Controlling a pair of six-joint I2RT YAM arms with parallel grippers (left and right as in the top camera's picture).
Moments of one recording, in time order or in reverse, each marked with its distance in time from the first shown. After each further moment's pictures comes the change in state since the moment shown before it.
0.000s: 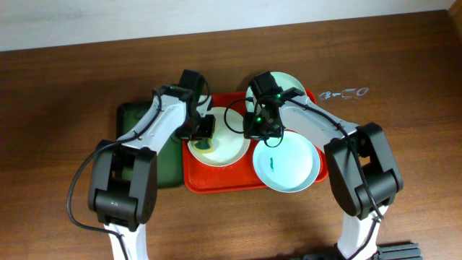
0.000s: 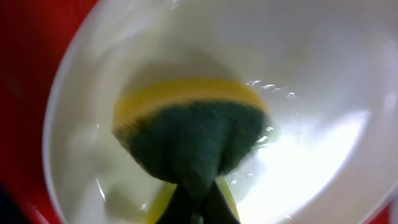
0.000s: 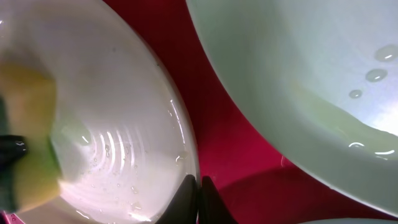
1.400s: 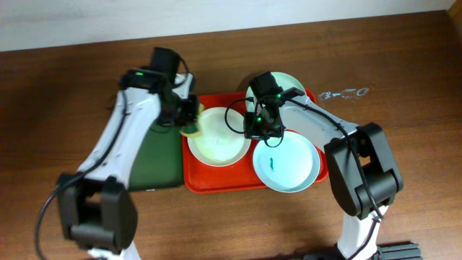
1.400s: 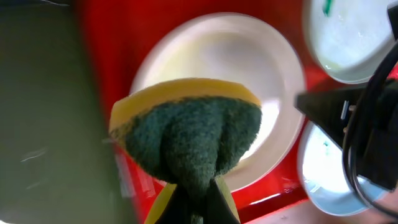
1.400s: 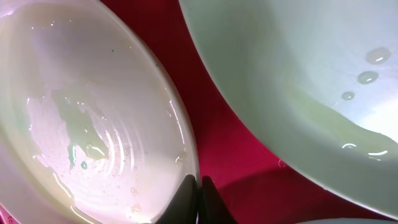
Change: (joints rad) left arm 0.088 -0.202 0.130 -0.209 0.025 -0.037; right arm -0.001 0.000 0.000 0.000 0.008 0.000
